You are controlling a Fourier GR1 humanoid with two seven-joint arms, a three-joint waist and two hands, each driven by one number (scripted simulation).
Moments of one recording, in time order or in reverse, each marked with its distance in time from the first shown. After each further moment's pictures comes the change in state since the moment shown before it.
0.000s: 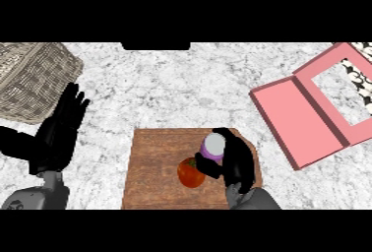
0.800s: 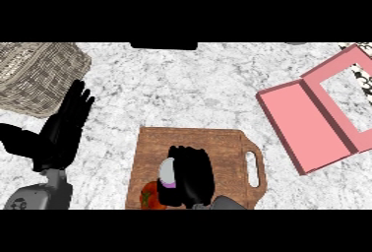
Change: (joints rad) left arm -0.019 -0.016 -0.009 -0.008 -0.012 -0.026 0.012; right arm -0.192 0.000 0.354 0.093 0.154 0.224 -0.115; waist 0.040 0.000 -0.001
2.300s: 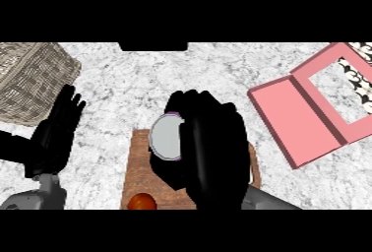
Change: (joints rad) left arm 0.037 -0.001 0.040 -0.009 -0.005 0.006 -0.005; right arm -0.299 -0.066 -0.202 -0.462 0.209 0.165 0.203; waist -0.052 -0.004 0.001
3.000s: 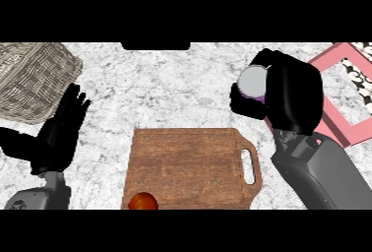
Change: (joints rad) left arm -0.017 -0.016 -0.004 0.028 -0.008 -0.013 -0.018; right arm 0.097 -0.189 -0.344 0.133 -0.017 0.009 -0.213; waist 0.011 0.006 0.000
